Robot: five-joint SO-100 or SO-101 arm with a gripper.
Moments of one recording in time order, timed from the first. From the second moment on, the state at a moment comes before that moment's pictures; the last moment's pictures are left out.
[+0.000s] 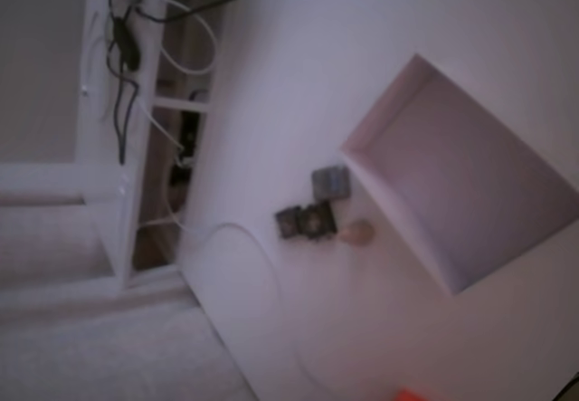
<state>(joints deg) -70.0 130.7 139.5 66.3 -6.8</state>
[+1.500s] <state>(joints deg) -70.6 160.7 162.4 63.5 -6.8</state>
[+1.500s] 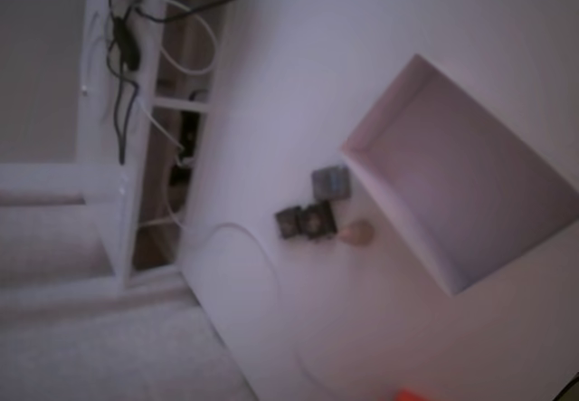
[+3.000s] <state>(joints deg) -64.0 184.6 163.8 75.6 -6.1</state>
